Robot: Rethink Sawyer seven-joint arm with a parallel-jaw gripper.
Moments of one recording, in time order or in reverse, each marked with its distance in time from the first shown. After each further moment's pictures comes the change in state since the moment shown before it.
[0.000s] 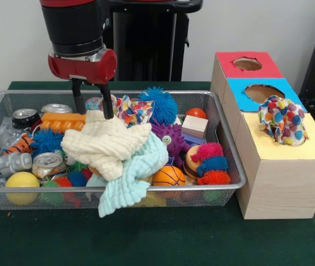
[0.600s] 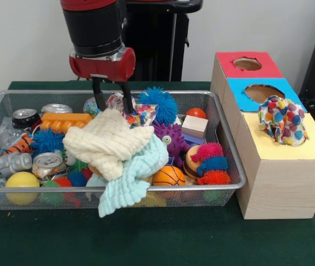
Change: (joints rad) arm 0.014 -0.019 0.021 0.063 0.000 0.000 0.000
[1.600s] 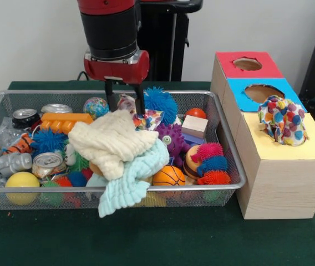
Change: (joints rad) arm 0.056 0.023 -0.036 -0.015 -0.023 0.000 0.000
